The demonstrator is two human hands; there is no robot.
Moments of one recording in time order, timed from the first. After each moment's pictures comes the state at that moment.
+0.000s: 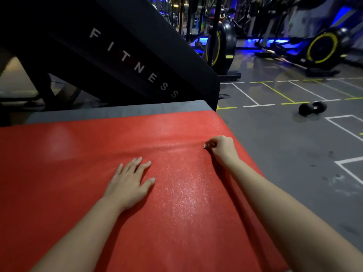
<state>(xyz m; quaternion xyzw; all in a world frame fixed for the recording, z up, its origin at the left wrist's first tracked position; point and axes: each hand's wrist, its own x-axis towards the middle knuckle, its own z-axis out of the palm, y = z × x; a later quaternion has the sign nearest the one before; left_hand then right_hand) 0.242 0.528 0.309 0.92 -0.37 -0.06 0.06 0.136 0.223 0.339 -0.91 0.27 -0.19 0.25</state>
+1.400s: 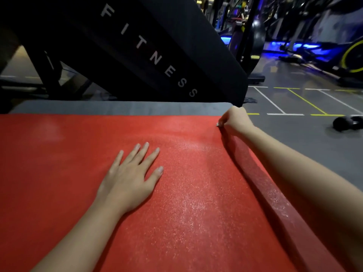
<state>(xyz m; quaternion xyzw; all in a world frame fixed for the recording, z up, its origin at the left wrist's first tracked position) 0.328 0.481 0.289 0.93 -0.35 0.01 0.08 0.317 0.128 0.345 -0.94 0.25 -0.16 0.16</state>
